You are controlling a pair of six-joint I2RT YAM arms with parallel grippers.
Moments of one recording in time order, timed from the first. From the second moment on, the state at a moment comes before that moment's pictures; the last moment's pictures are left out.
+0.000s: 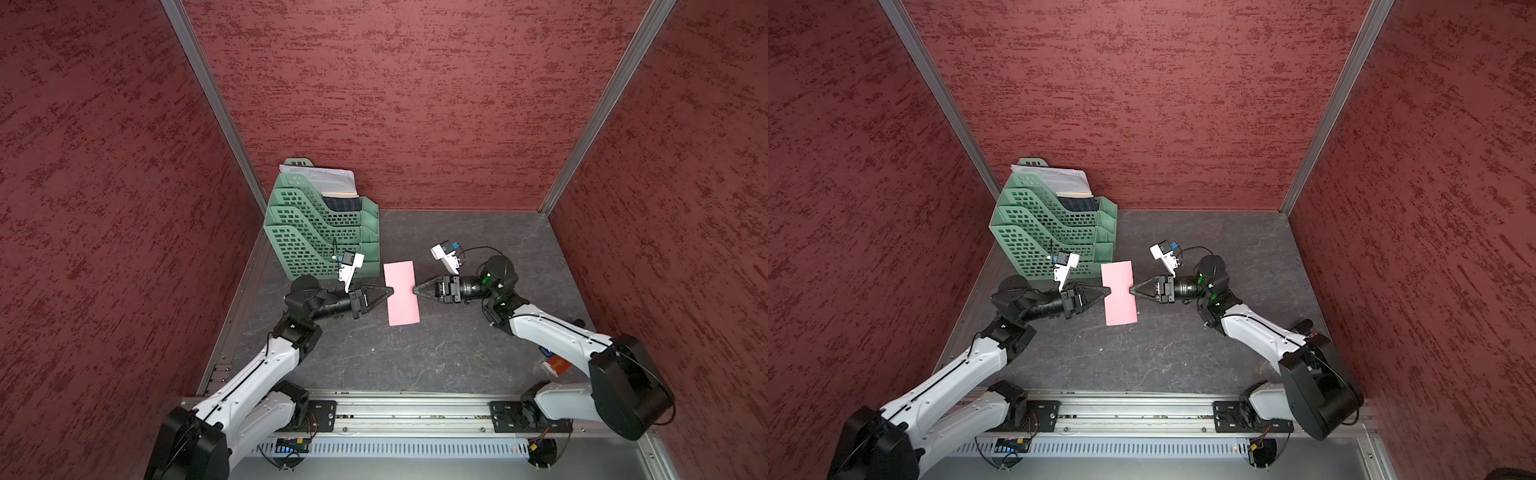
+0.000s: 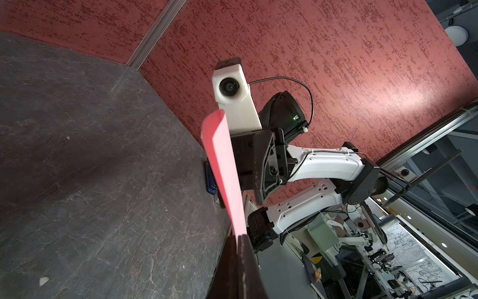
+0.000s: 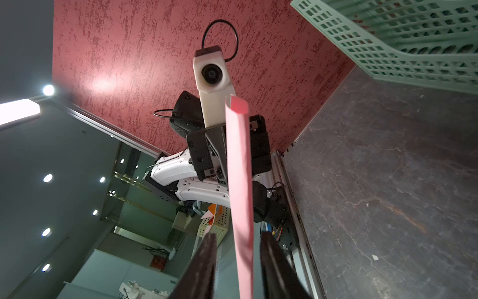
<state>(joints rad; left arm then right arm) -0.40 0.94 0.50 0.51 0.91 -0.86 0.51 1.34 0.70 0.75 -1.11 1.12</state>
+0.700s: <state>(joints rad) -0.41 0.87 0.50 0.22 0.70 -0.78 0.52 1.42 0.63 0.63 -0.94 1.01</state>
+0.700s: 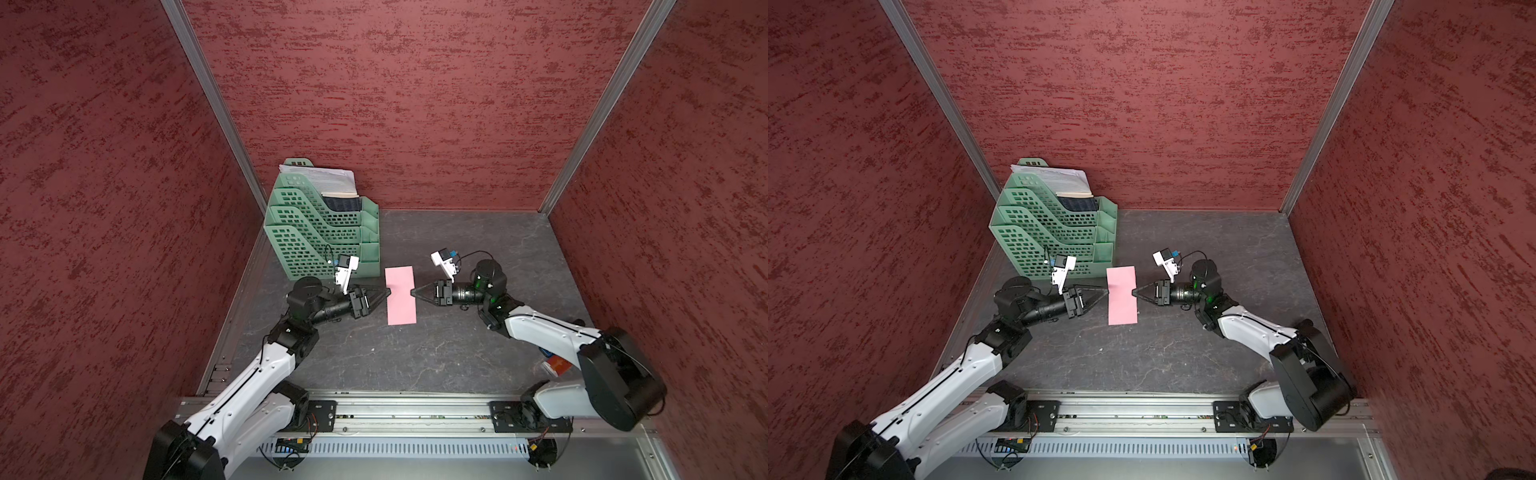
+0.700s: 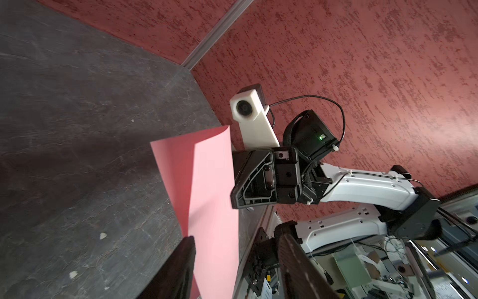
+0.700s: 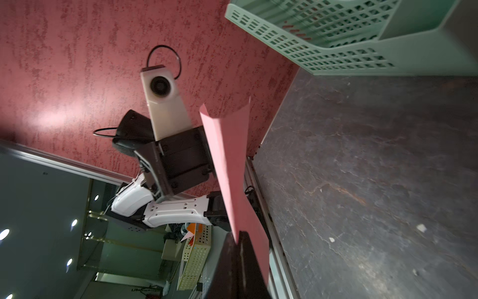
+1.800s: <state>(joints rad) -0.65 1.65 0.61 0.43 0.36 -0.73 0.56 1.80 0.53 0.61 -0.56 0.96</state>
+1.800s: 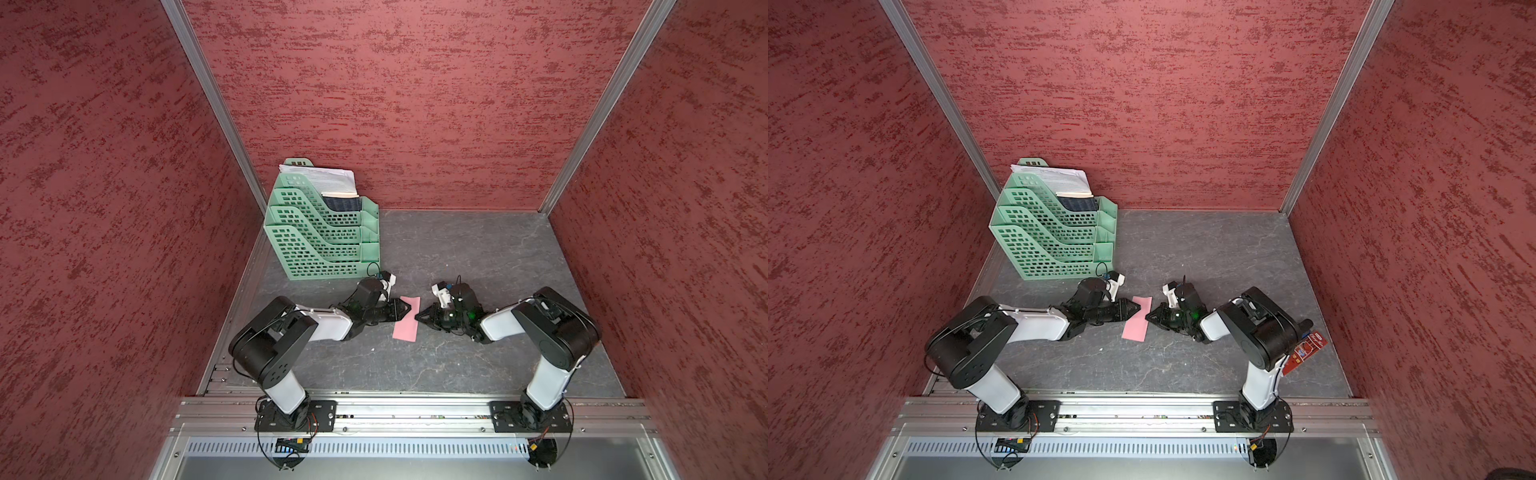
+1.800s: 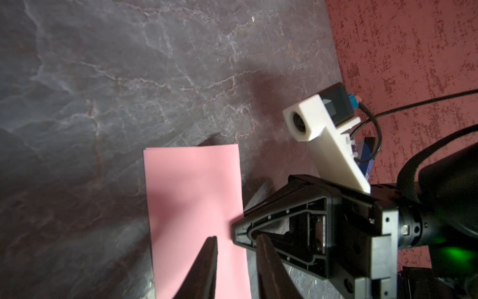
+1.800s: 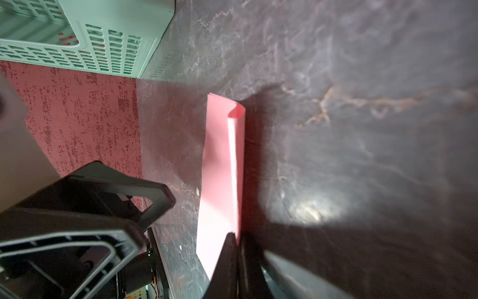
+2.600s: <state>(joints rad) -0.81 1.75 0.59 0.49 0.04 -0.66 0.56 1.50 0.47 0.50 -0.30 0.66</state>
